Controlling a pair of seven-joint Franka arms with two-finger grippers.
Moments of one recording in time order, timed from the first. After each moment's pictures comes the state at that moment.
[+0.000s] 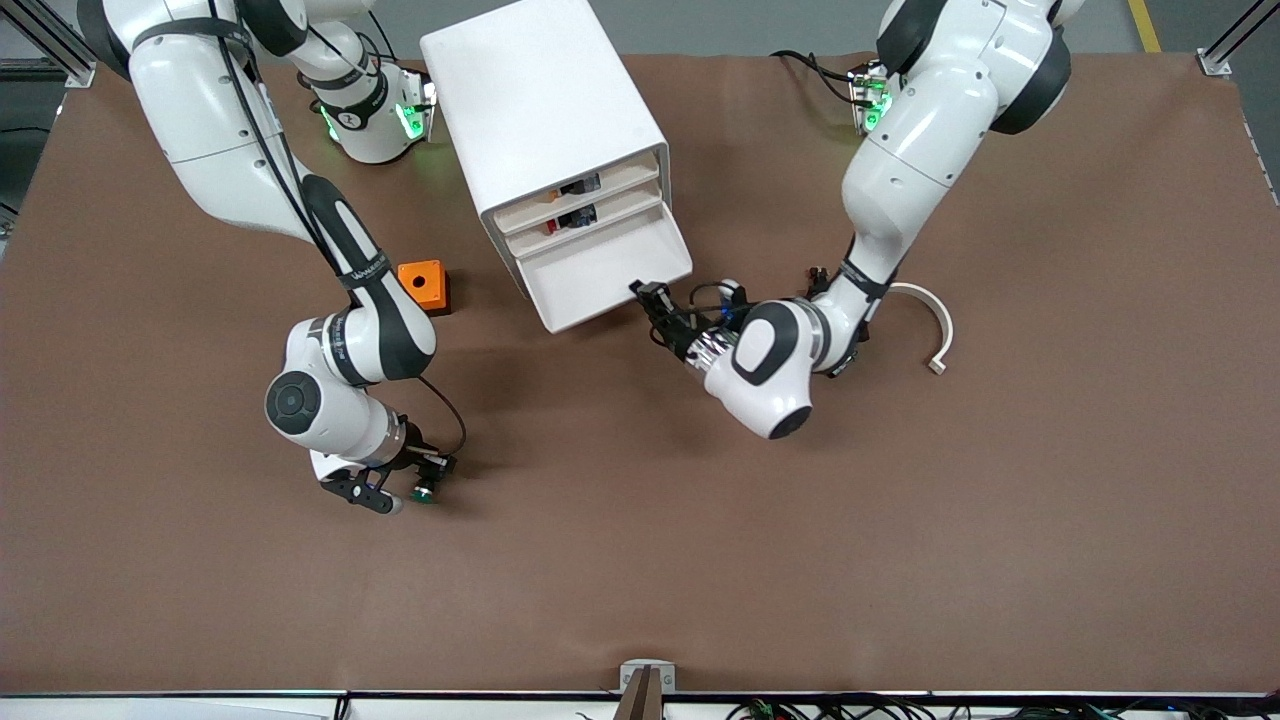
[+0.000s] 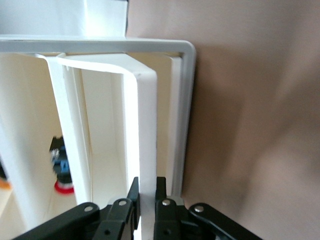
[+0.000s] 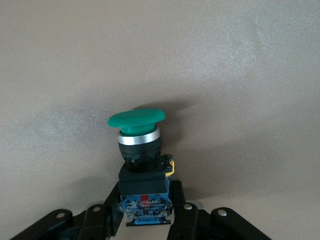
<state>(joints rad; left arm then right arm) -0.40 0.95 -0.20 -1.39 -0.95 1.69 -2.32 0.15 0.73 0.09 -1.69 0.12 2.45 0.50</state>
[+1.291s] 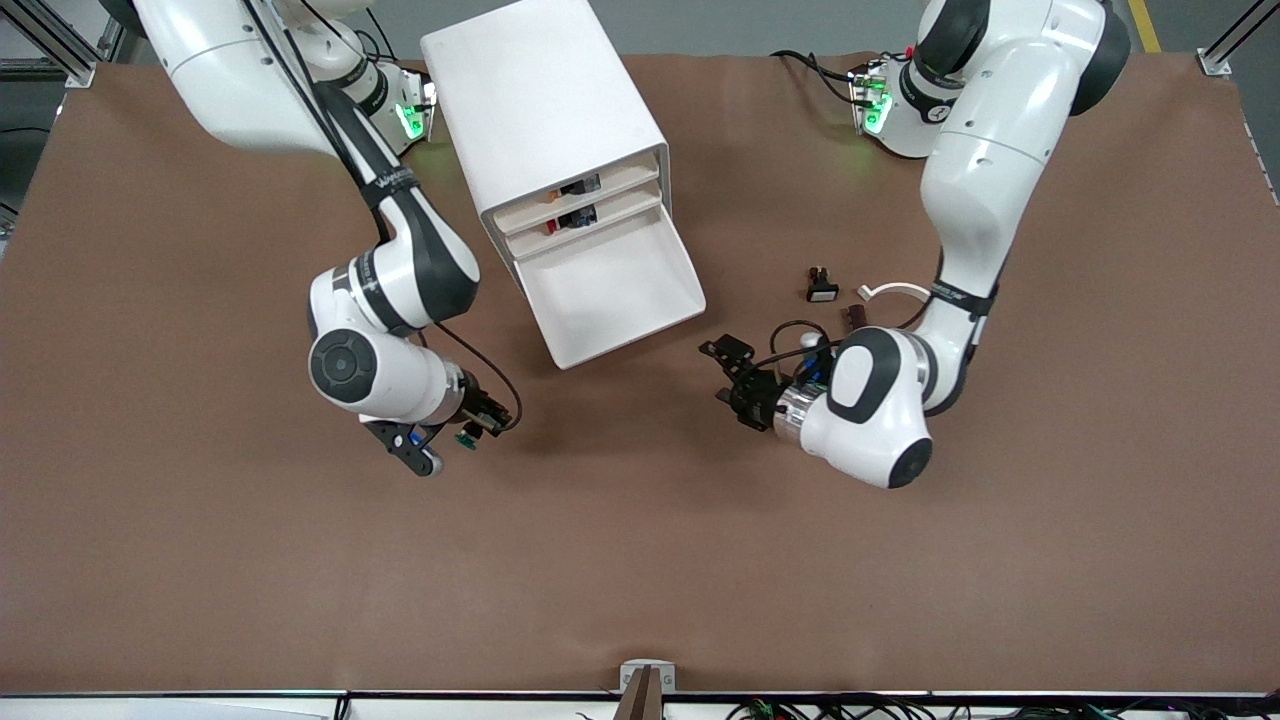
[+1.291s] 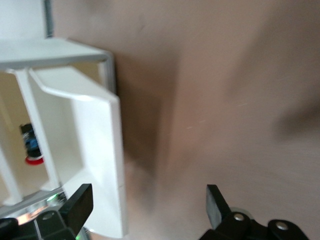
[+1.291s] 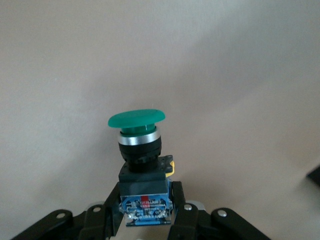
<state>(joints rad) -0.29 0.85 -0.12 -1.30 -0.69 1.73 -2.30 0.25 0.57 0.20 -1.58 0.12 2.06 1.10</state>
